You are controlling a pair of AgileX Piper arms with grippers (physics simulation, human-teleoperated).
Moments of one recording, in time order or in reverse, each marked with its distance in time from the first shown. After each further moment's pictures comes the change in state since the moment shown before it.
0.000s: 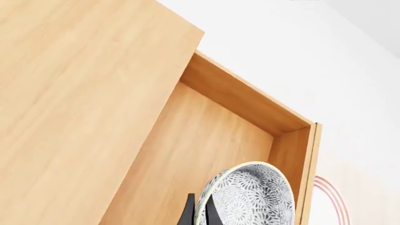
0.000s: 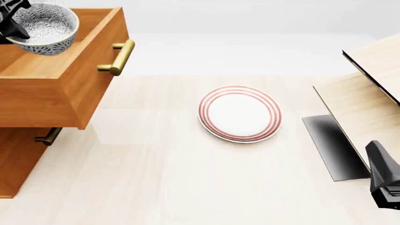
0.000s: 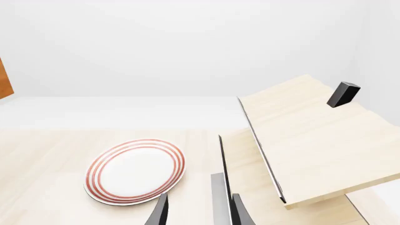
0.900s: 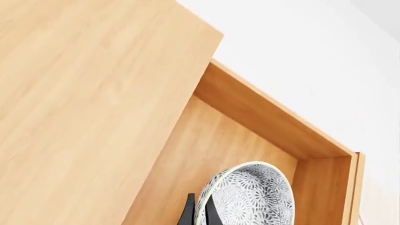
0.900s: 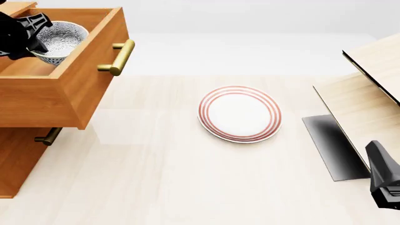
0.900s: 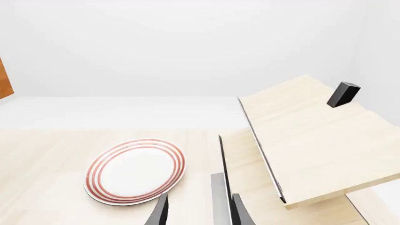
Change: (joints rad) left arm 0.019 0.174 0.003 -0.125 -0.009; right arm 0.000 0.000 0.000 0.000 0.000
